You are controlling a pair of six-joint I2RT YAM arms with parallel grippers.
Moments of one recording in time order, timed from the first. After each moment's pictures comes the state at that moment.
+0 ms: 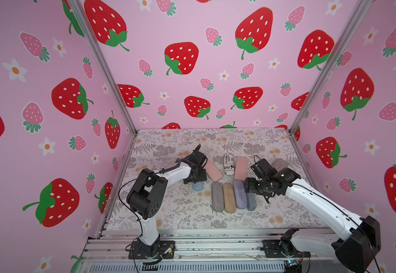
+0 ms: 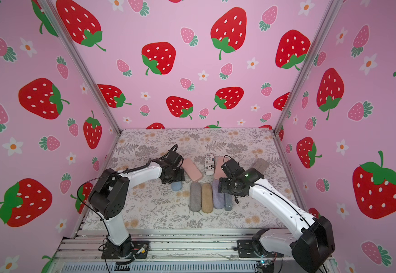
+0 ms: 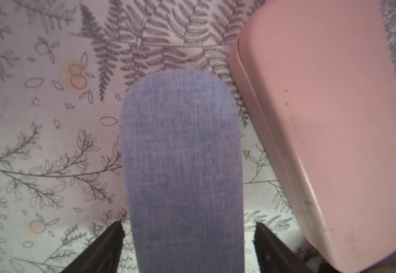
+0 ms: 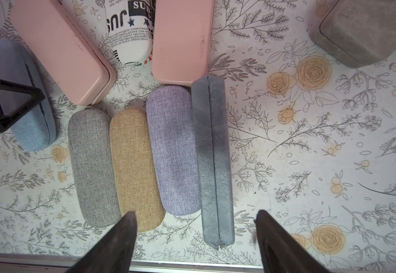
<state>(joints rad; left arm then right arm) -0.53 1.86 1.20 -0.57 -0.08 -0.62 0.63 1.22 1.02 -1.06 0.27 0.69</state>
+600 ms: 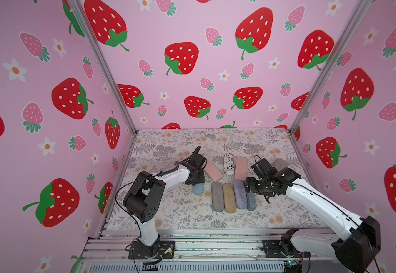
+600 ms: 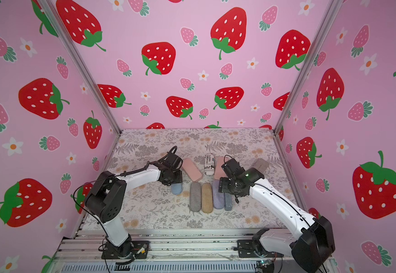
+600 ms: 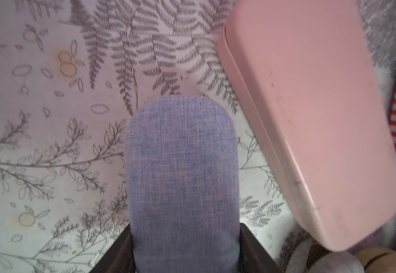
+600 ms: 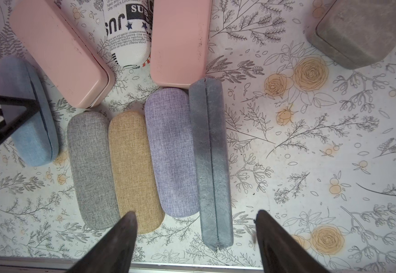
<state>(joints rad) -0.57 1.78 1.09 -0.51 -0.06 -0.65 0.62 1.22 1.02 -1.06 0.27 0.70</state>
